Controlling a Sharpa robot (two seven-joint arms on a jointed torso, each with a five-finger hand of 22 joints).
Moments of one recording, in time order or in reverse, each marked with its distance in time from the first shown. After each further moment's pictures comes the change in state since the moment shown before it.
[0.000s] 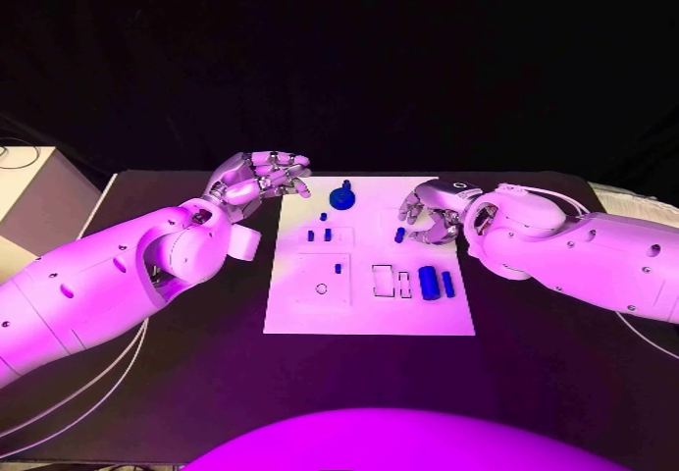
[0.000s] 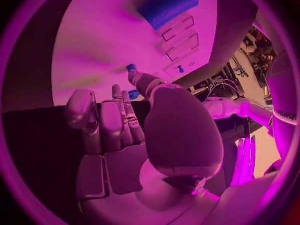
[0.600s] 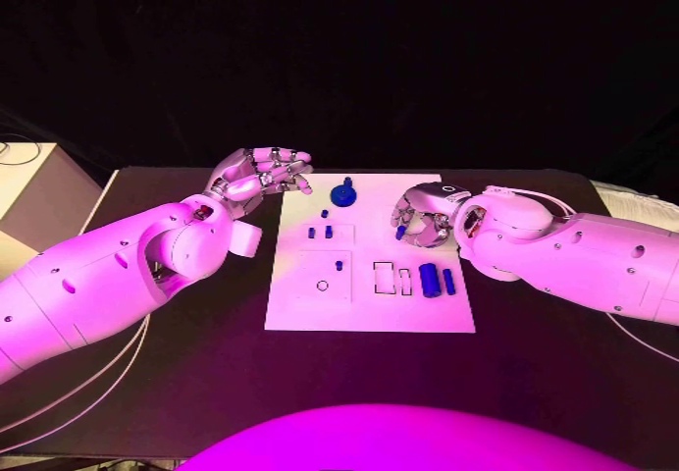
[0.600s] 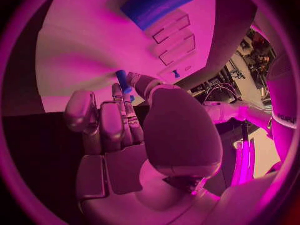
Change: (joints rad) left arm 0.000 0.000 0.000 0.000 0.000 0.001 0.000; left_hand 0.000 0.000 -0.003 0.003 0.000 -0.004 0.004 0.000 0.000 0.000 0.000 0.000 0.000 0.000 0.000 -0.004 0.001 0.000 0.000 0.000 0.000 -0.001; right arm -0.012 0.035 -0.004 -0.007 -0.011 0.019 0.001; right_hand 0.003 0.013 0.023 0.011 0.000 0.040 0.010 0.020 0.007 0.050 -0.007 0.007 0.004 0.000 0.000 0.031 0.025 0.000 0.009 -0.002 0.032 0.000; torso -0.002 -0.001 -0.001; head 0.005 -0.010
